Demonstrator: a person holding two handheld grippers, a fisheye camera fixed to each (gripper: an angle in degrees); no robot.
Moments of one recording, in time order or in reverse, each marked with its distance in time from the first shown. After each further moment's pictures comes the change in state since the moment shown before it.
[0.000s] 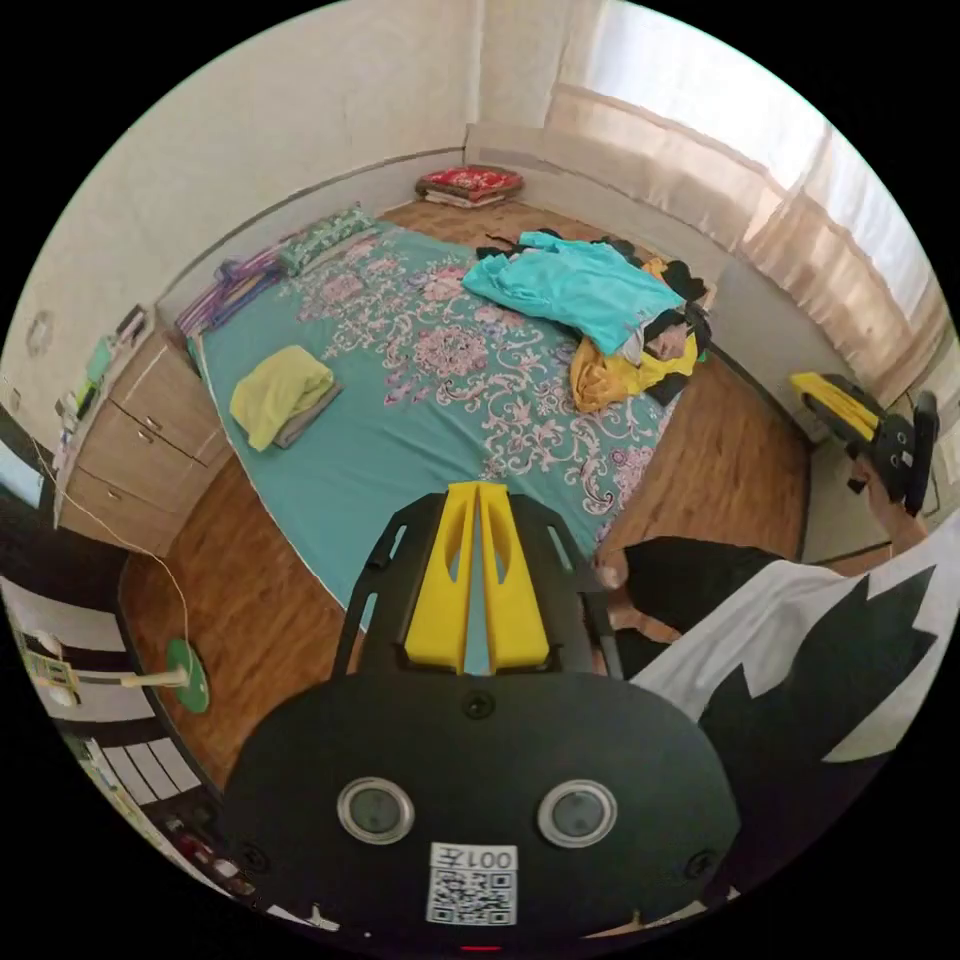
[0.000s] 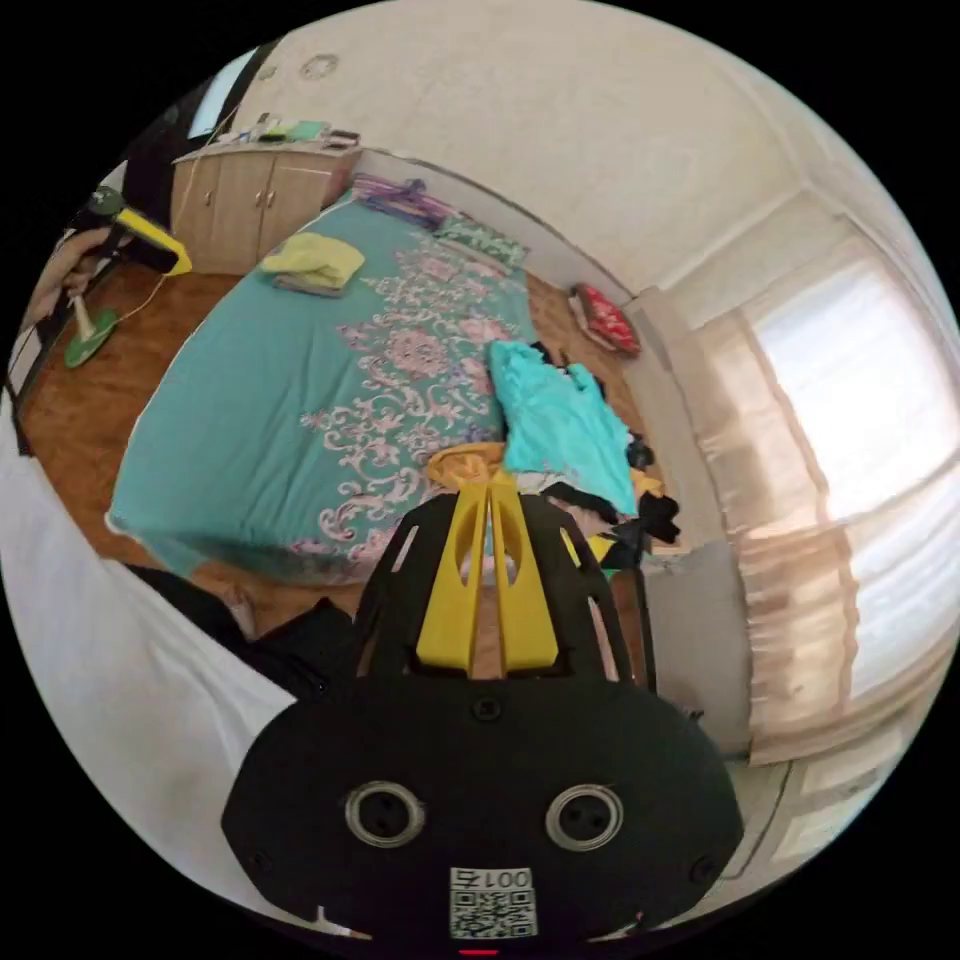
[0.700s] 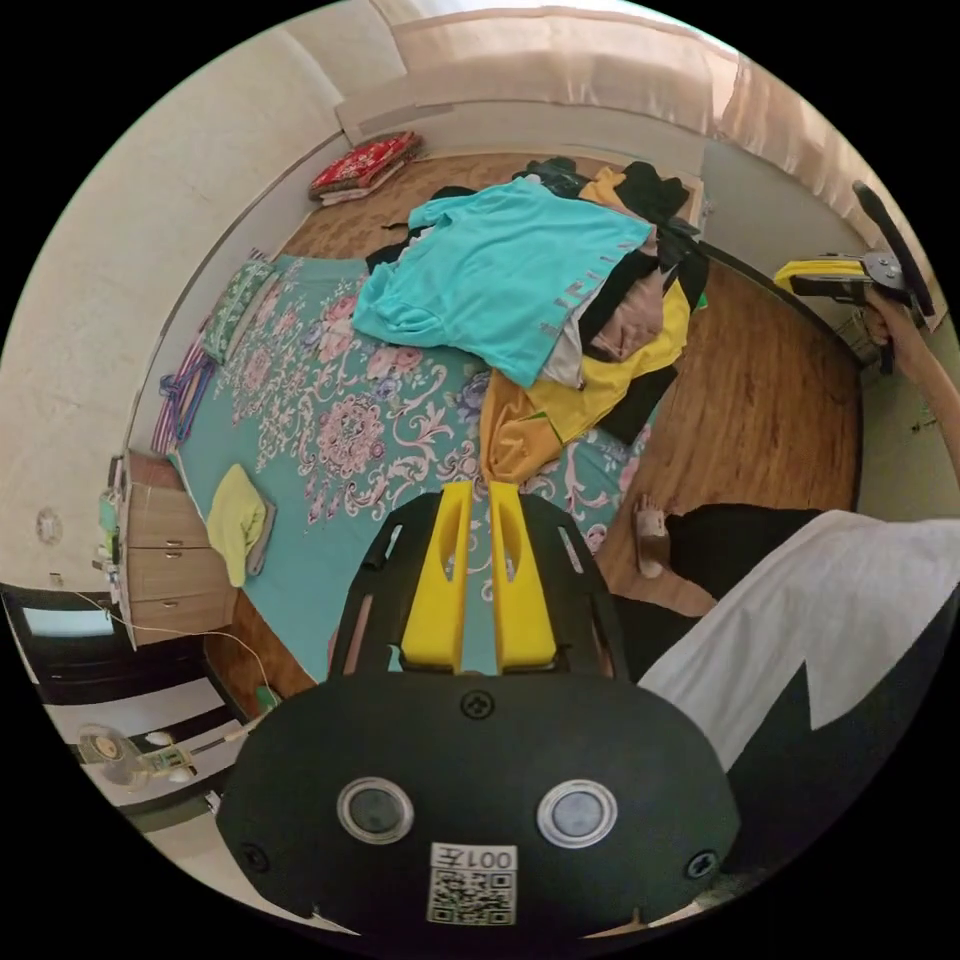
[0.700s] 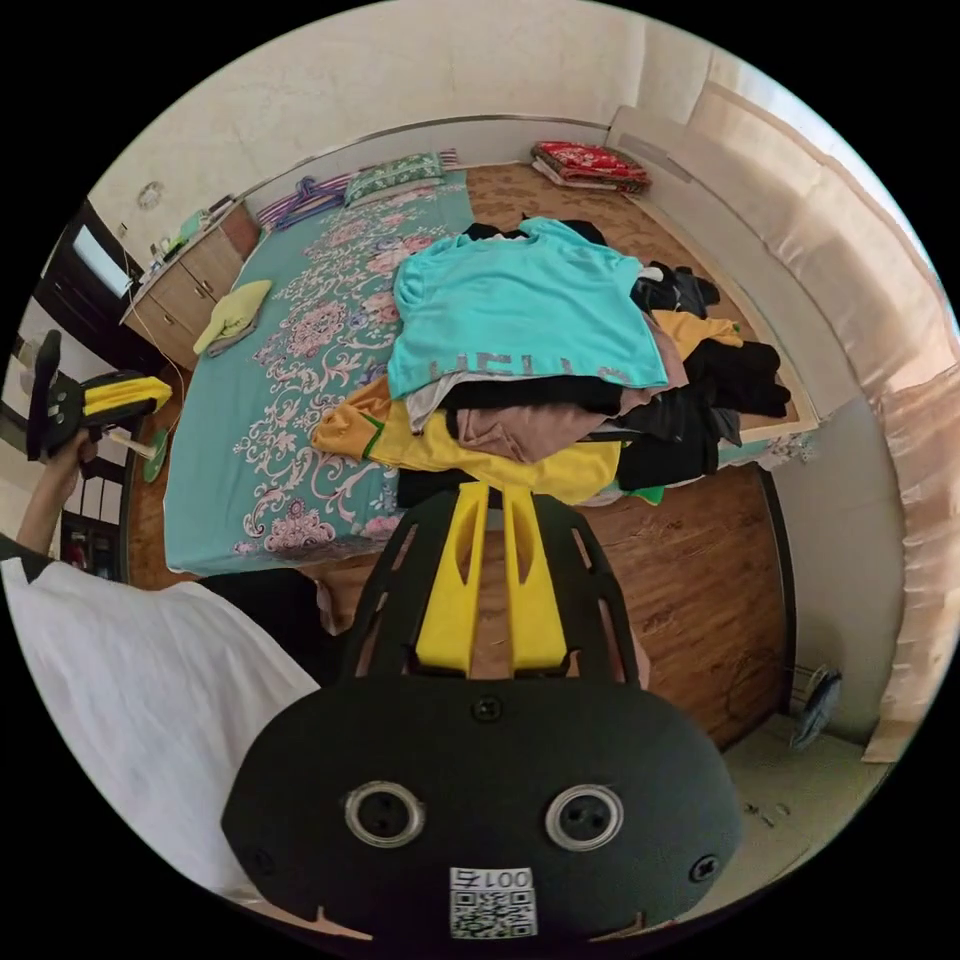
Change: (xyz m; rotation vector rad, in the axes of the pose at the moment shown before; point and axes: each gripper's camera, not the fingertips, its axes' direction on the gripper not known) left arm 0.275 -0.347 0.291 -0.226 -0.124 0.205; right arm 0.426 -0.236 0.212 -0.312 -0.544 0.207
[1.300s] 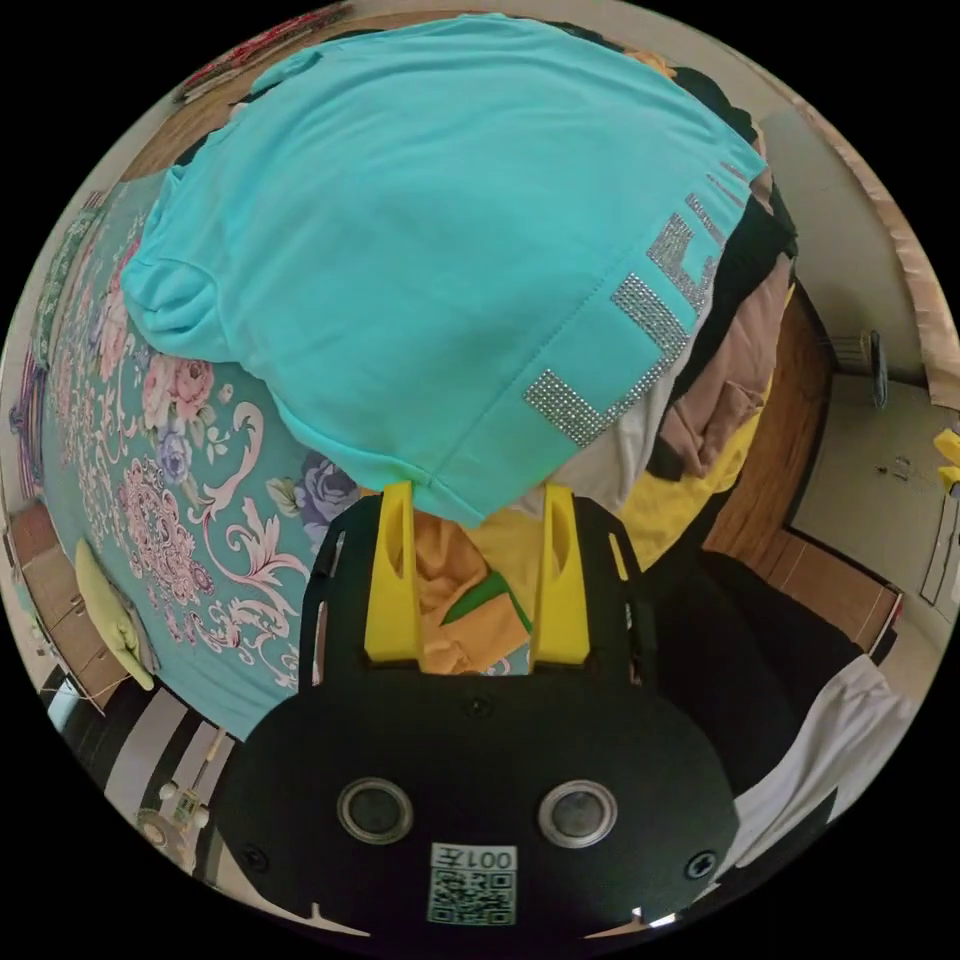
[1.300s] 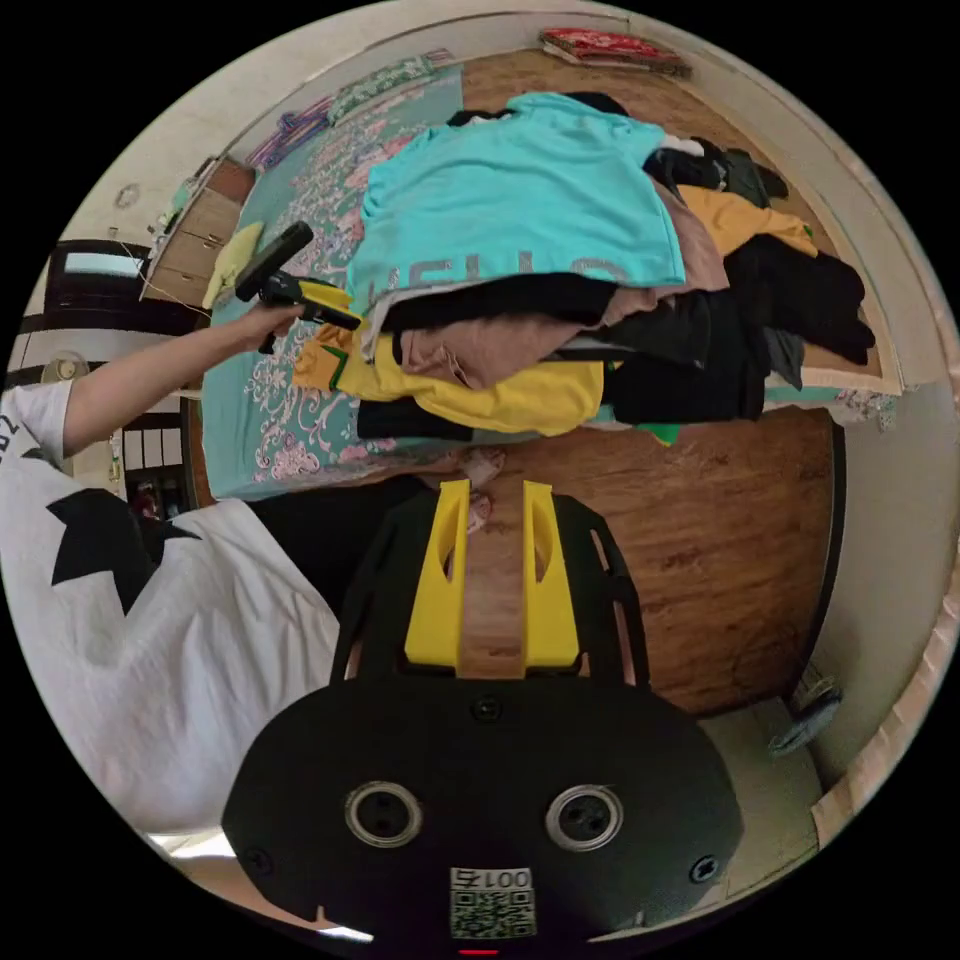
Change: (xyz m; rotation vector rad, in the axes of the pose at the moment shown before) left arm -0.047 -0.342 0.264 -0.340 0.294 0.031; right arm 0.077 -0.205 -0.011 -0.406 -0.219 -0.002
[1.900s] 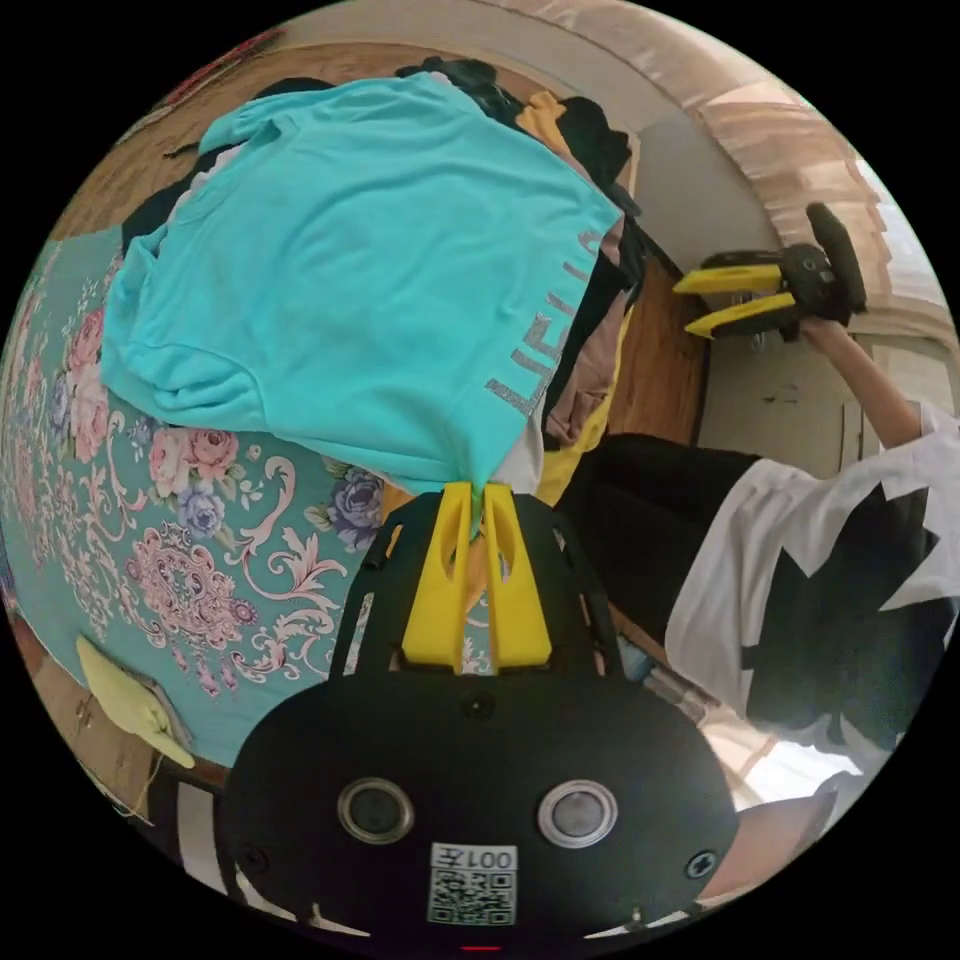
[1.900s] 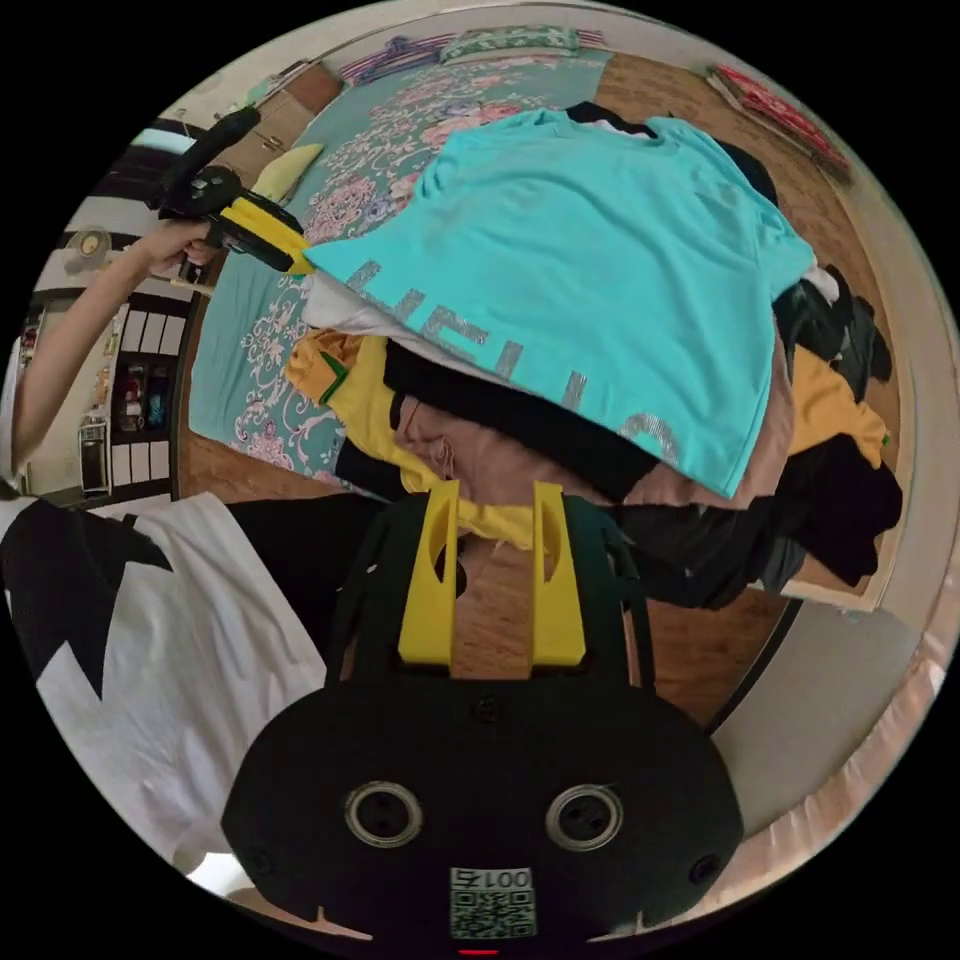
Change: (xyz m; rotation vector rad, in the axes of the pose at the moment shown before) left arm -0.090 -0.024 -0.172 -0.035 0.244 0.256; right arm -0.120 -0.276 -0.054 -0.029 0.094 -0.381
